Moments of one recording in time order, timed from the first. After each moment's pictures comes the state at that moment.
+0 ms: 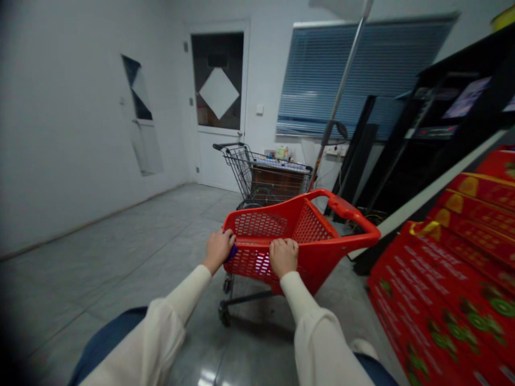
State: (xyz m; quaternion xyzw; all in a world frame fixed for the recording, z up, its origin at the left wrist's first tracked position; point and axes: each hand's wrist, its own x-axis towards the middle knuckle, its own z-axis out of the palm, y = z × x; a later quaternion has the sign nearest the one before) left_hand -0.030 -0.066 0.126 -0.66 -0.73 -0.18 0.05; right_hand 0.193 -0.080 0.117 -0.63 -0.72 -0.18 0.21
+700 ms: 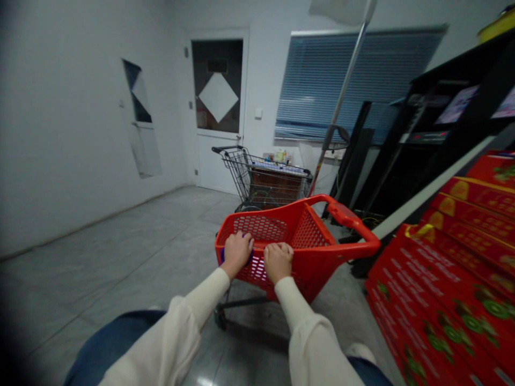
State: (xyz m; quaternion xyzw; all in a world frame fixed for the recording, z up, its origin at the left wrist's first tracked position) left_hand 0.025 -0.072 0.134 -0.70 -0.68 -0.21 0.06; right_hand 0.182 -0.088 0.112 -0.62 -0.73 -0.15 0.25
